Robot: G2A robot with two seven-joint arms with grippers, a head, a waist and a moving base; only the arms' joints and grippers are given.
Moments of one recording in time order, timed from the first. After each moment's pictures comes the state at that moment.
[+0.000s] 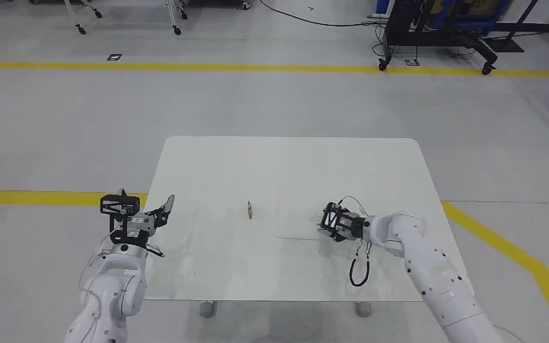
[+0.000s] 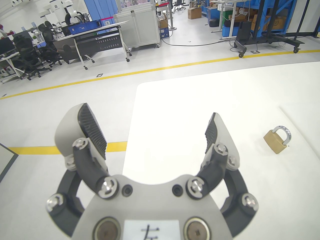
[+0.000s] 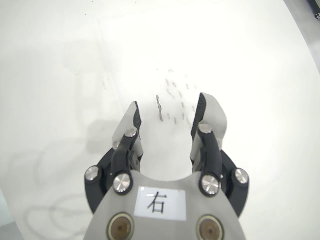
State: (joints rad) left arm 1.73 -1.15 -1.60 -1.80 1.33 0.00 0.00; right arm -1.27 -1.14 1.22 -1.37 -1.56 -0.84 0.25
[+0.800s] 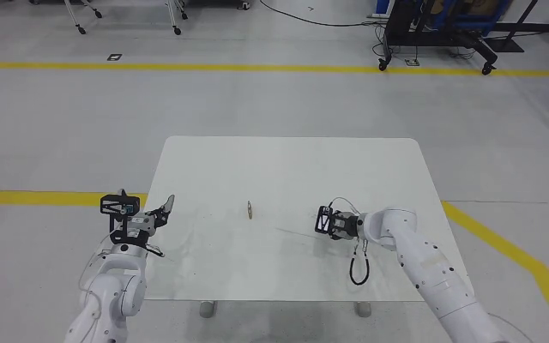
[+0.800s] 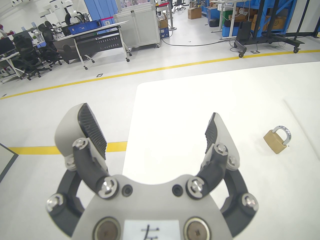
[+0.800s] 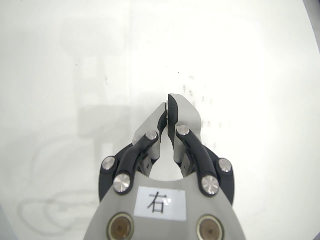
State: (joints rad) left arm 1.73 -1.15 -1.60 -1.80 1.33 0.00 0.00; right arm -1.21 -1.13 1.14 -1.34 -1.63 -0.89 0.25
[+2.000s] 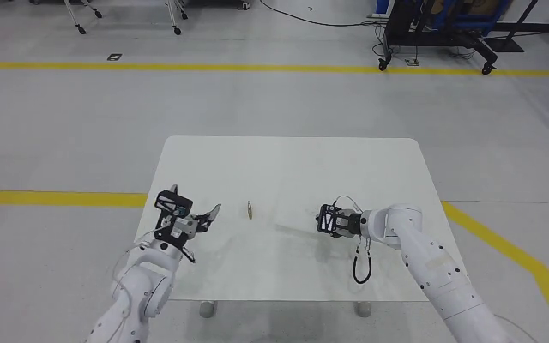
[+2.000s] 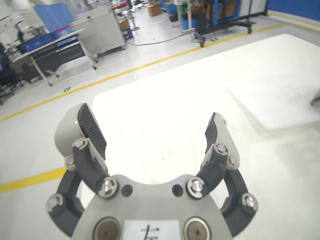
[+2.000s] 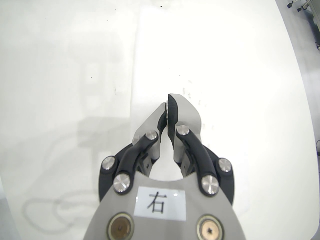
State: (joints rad) left arm 1.65 -1.16 -1.37 -1.89 1.50 -0.16 -0.14; right arm -1.23 -1.11 1.16 -1.39 -1.65 -0.92 0.15
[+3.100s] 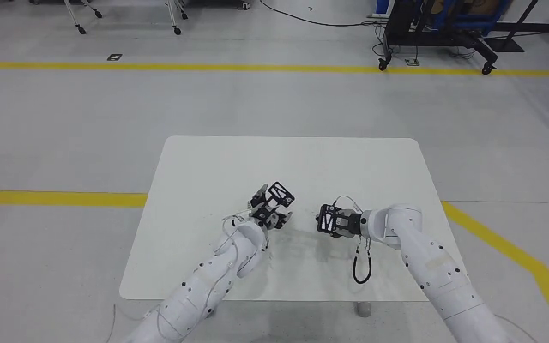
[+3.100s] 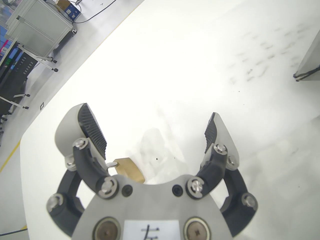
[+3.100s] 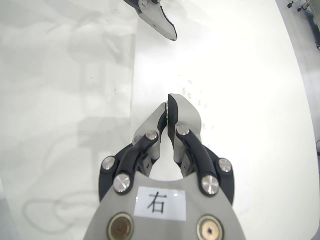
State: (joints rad) left arm 1.11 -1.35 -0.76 -1.29 1.56 0.02 -0.35; right arm -1.23 -1.11 1.16 -1.39 -1.65 -0.92 0.15
